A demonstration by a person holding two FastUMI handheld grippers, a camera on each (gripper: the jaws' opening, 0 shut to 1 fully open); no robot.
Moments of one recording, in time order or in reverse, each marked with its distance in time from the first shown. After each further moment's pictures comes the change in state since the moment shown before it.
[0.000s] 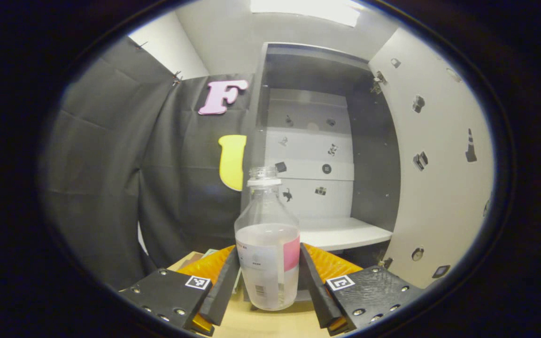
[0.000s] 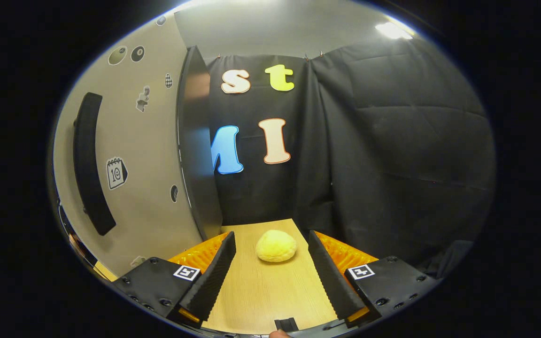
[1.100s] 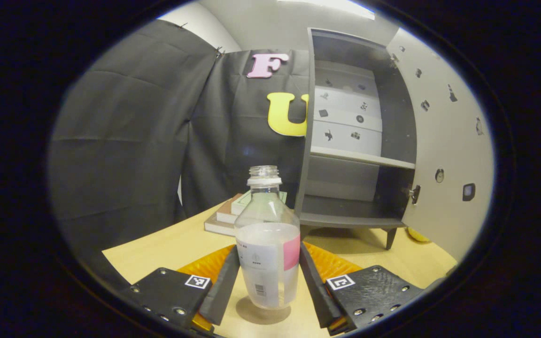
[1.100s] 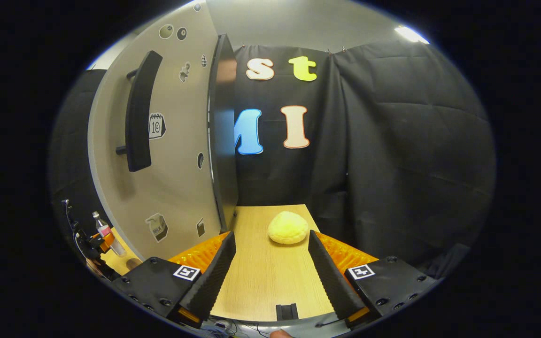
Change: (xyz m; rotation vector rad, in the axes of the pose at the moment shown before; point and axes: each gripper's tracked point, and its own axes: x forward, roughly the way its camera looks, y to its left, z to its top) left arm -0.133 0.084 -0.197 -0.046 0.185 0.164; right arm -0.031 0.022 -0.050 -0.081 0.070 0.087
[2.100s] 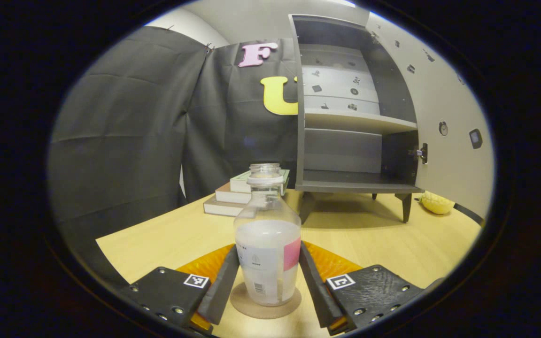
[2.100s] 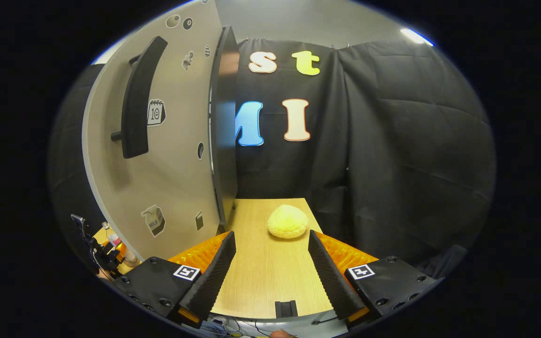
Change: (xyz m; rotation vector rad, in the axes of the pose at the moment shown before) left arm 0.008 -0.009 -0.077 0.083 0.053 0.030; right arm 0.010 0.010 -0.011 -0.022 0.046 0.002
